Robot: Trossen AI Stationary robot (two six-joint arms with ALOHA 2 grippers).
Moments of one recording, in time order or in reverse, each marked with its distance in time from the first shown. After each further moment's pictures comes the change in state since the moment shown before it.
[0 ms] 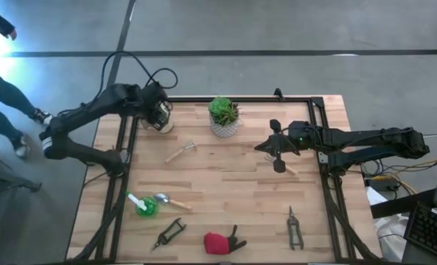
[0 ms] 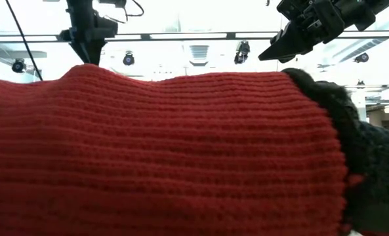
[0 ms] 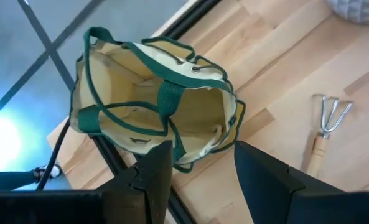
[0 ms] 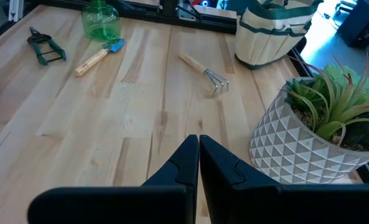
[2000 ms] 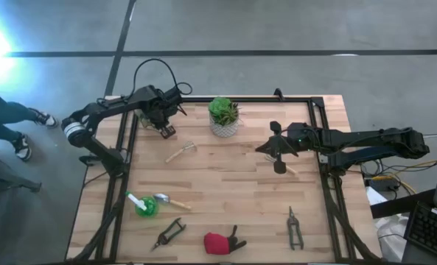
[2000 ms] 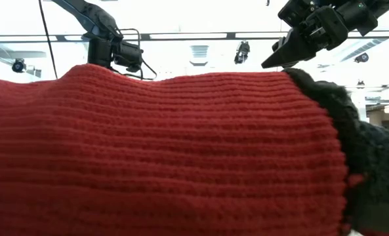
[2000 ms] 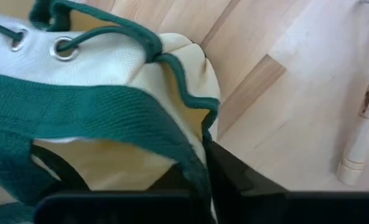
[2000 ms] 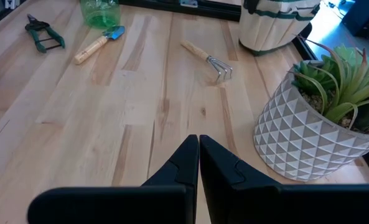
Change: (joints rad) left arm 0.157 0.264 -0.232 0.231 0.214 0.344; right arm -0.002 0.000 -0.030 -0.001 0.000 0.008
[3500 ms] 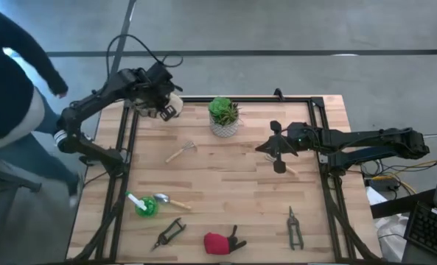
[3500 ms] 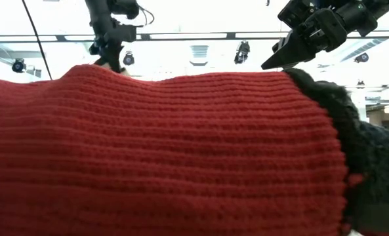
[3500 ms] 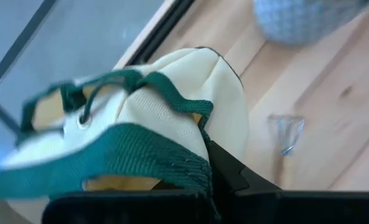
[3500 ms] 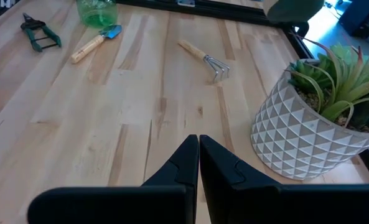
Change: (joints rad) left arm -0.003 -0.125 0.372 -0.097 0.077 -0.011; right arm -0.009 0.000 -0.006 0.005 0.002 -0.005
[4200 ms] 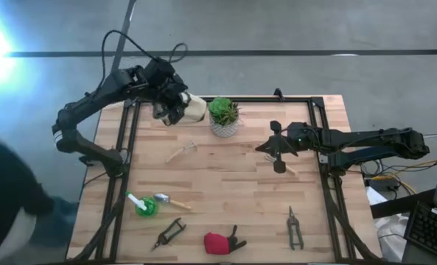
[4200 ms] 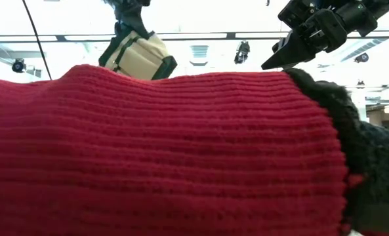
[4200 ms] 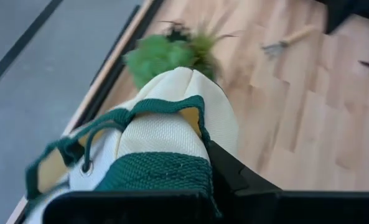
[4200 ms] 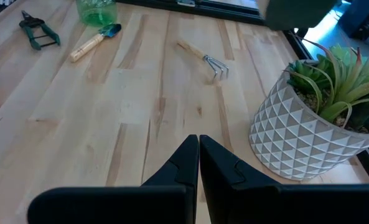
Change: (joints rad) left arm -0.177 0.002 0.147 0.126 0.242 0.034; right arm -0.004 0.000 0.000 -0.001 0.000 -0.011
